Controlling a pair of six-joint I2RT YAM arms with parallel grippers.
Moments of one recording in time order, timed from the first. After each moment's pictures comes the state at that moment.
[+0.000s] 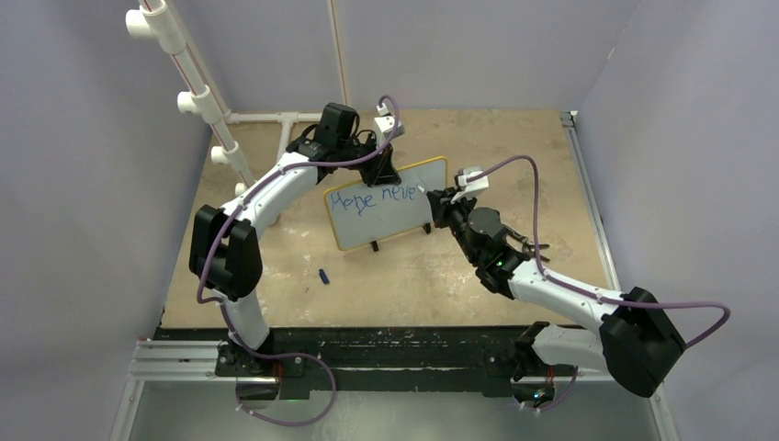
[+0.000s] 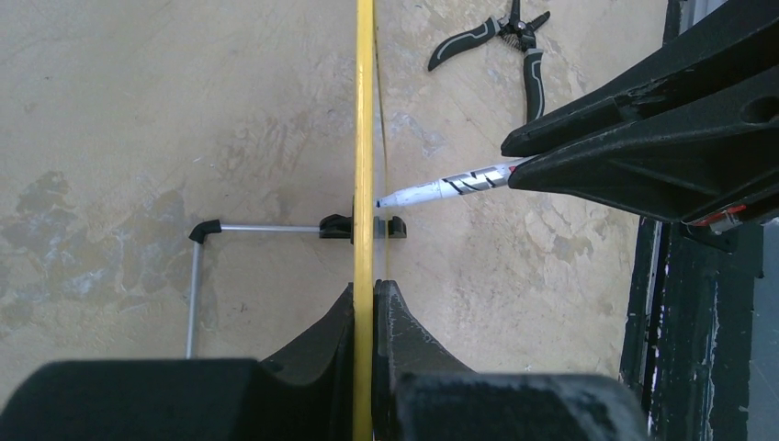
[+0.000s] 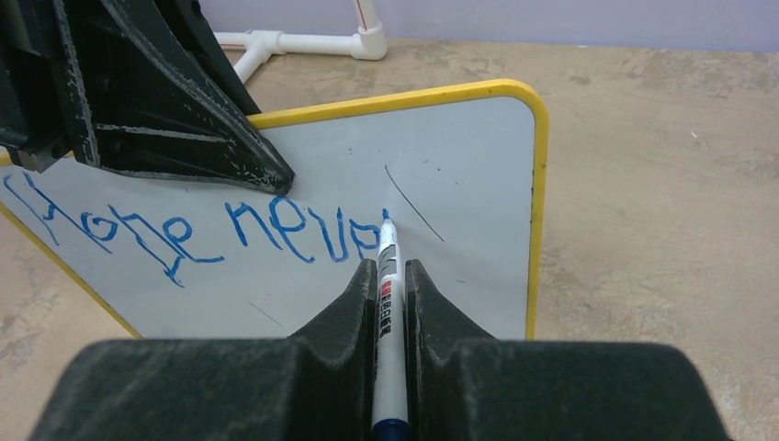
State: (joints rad) left arm -0.46 1.80 1.56 -0.44 0.77 0.27; right arm 0.71 1.17 0.56 0.58 0.35 0.22
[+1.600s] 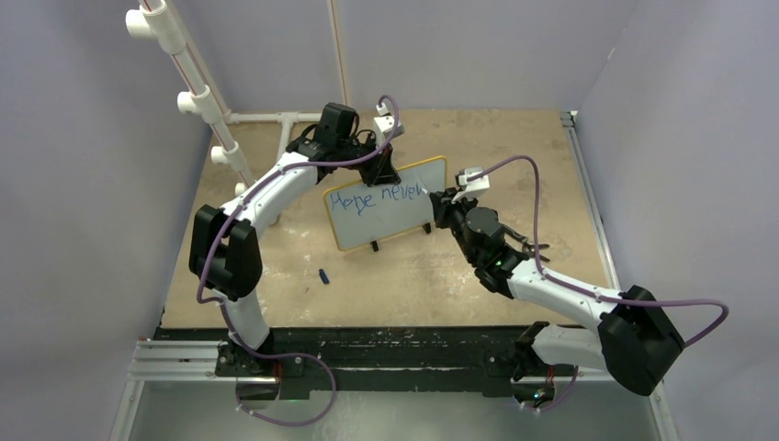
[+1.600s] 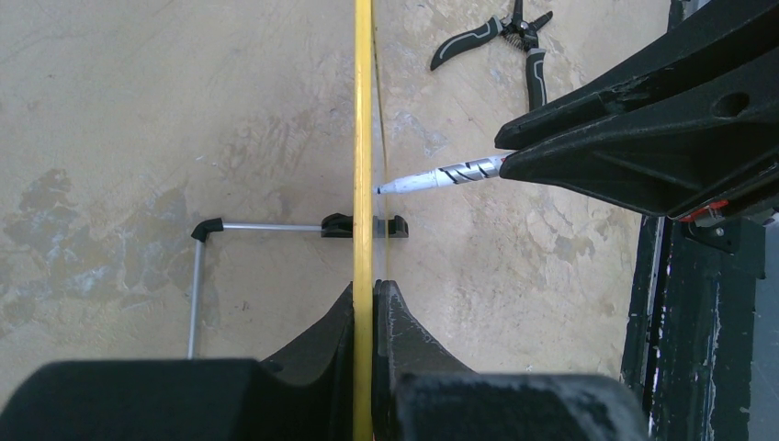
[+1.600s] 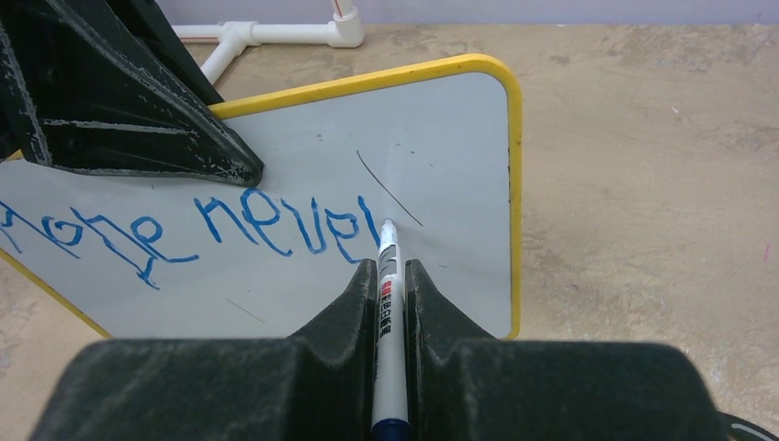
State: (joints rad) left arm -0.46 1.80 1.56 -0.44 0.77 0.27; right arm 0.71 1.18 0.56 0.55 0.40 0.24
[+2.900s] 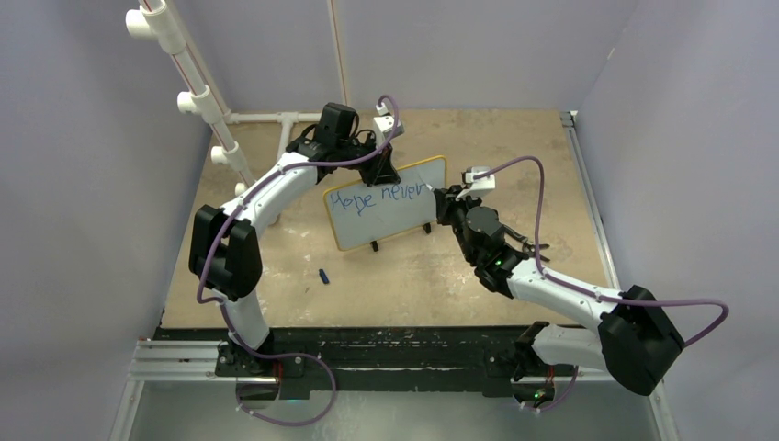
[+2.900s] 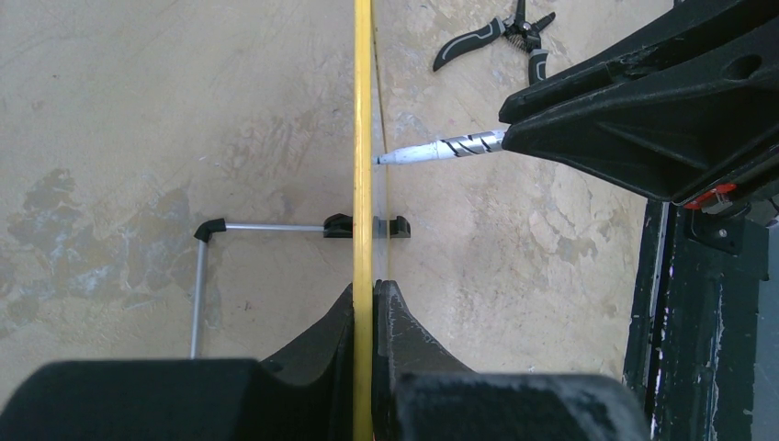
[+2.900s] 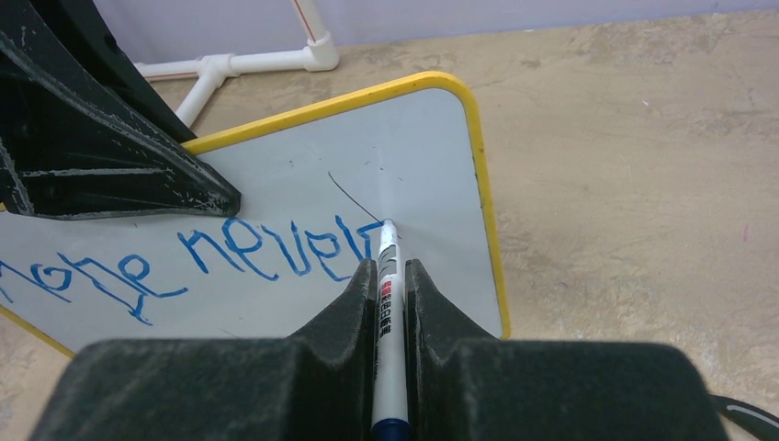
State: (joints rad) left arm -0.46 1.80 1.55 -0.44 0.77 0.26; right arm 0.72 1.18 0.57 0.55 0.48 0.29
